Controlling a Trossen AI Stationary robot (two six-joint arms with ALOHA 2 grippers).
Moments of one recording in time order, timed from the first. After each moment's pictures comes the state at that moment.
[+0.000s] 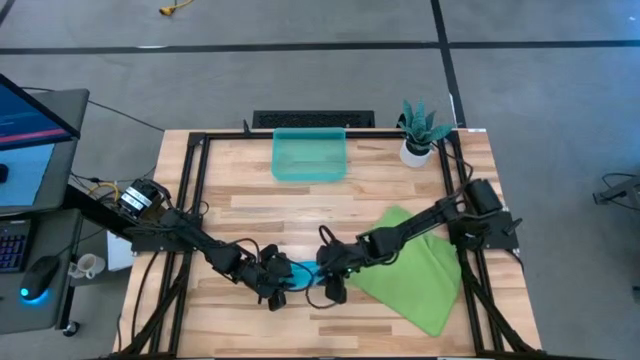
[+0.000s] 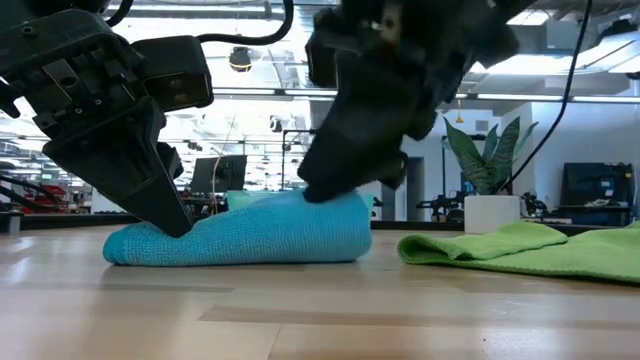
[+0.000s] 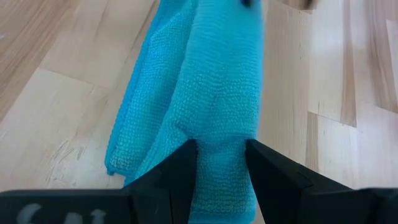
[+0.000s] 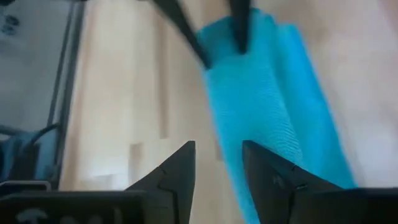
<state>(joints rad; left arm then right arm) -0.53 1.72 0.73 0.07 -0.31 -0.76 0.31 1.94 1.14 0.01 -0.09 0.51</state>
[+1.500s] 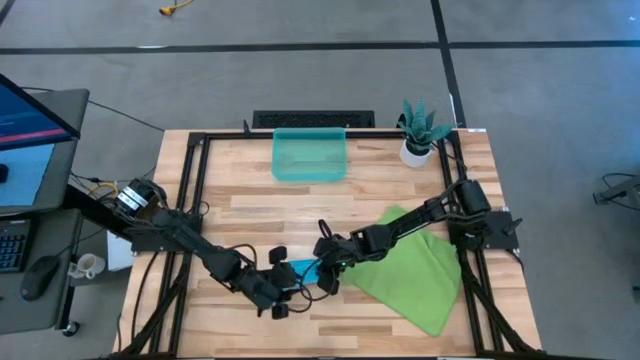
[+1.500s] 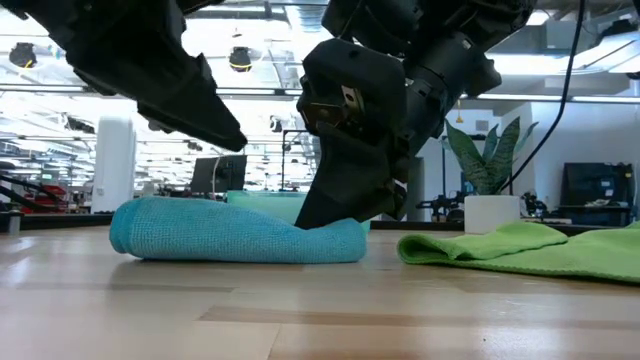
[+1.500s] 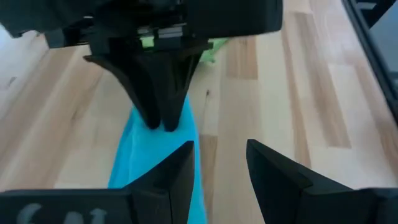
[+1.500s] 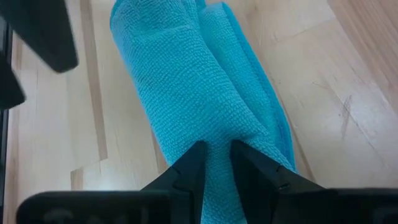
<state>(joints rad) -0.59 1.69 0.88 0.05 -0.49 -0.50 0.26 2.04 1.14 -0.01 -0.04 0.60</state>
